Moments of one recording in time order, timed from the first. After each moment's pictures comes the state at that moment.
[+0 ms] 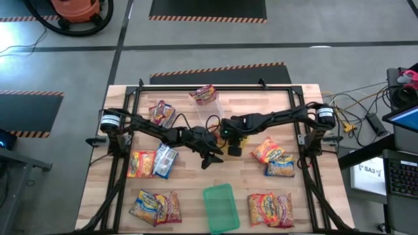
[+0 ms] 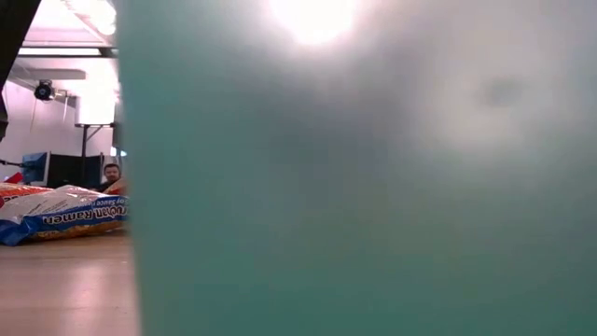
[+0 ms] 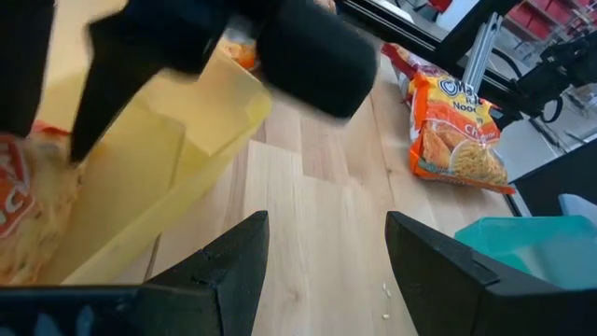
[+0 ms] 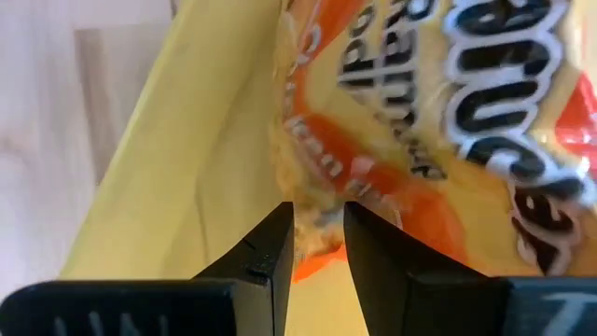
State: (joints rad) left arm 0.01 1.86 0.90 0.48 0.31 -0.38; right arm -0.11 1.79 1.16 -0.58 0.02 -0.02
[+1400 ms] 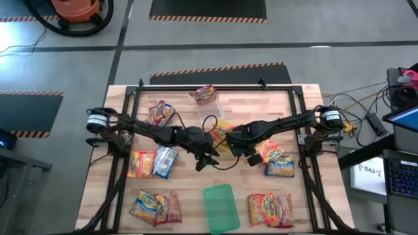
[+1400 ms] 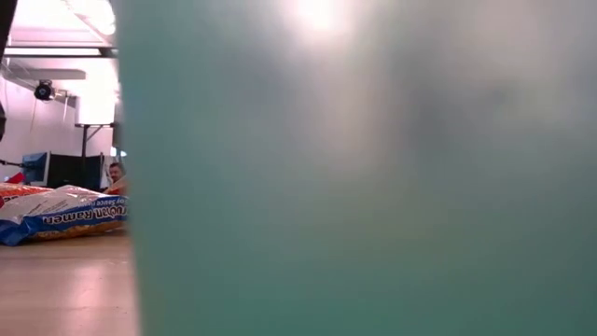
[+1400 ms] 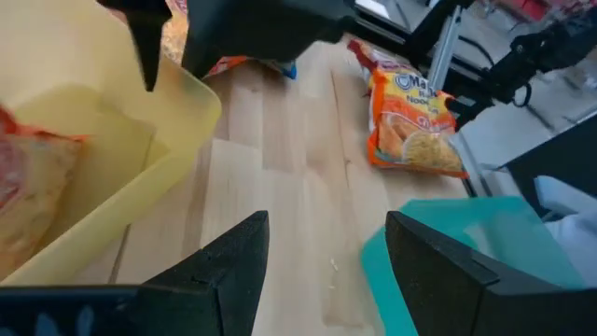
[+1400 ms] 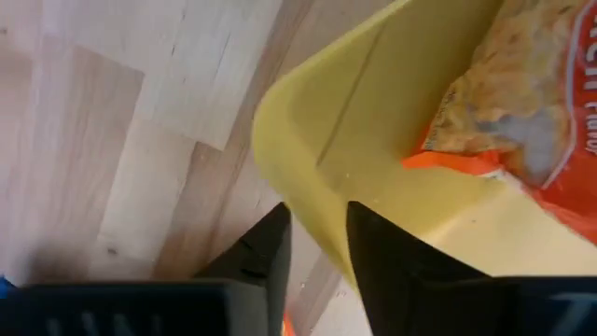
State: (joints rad) left arm -0.02 1.69 0.90 0.30 0.29 -0.36; right arm 0.03 1.73 1.18 -0.90 0.00 -0.40
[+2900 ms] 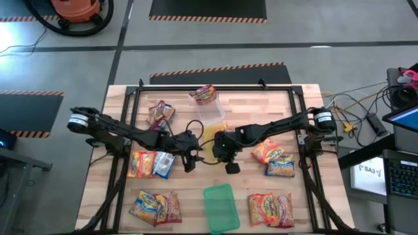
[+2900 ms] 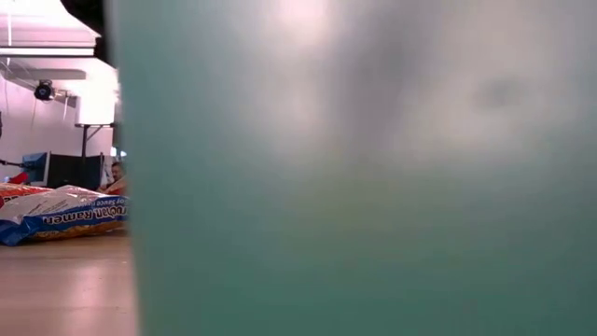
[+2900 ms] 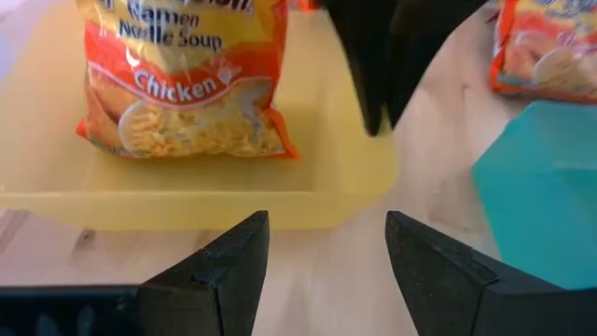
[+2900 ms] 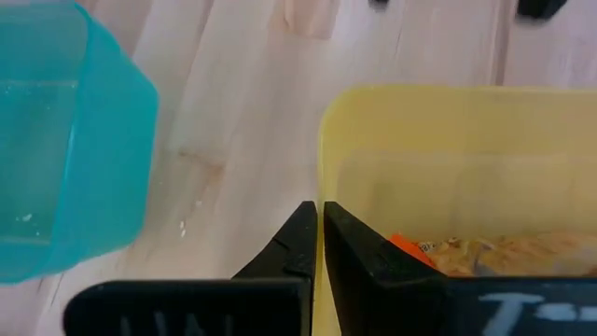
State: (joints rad) left arm -0.12 1.49 0.74 0.08 -0.09 -0.32; right arm 0.05 1.82 1.22 -0.39 -0.27 -0.10
